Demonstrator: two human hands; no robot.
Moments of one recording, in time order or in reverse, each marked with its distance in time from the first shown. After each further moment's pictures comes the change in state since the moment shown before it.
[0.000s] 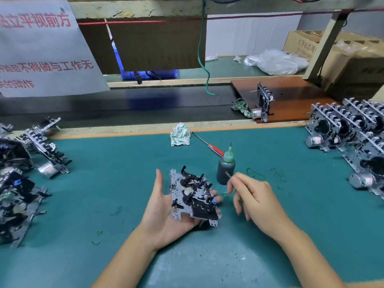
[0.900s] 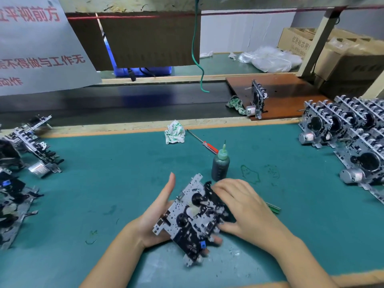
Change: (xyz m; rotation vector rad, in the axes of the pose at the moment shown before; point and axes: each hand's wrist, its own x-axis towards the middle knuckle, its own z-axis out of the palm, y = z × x) left_hand -0.005 0.004 -0.010 0.528 -0.082 -0.176; right_hand -0.014 0.005 0.005 -0.708 -0.099 -0.417
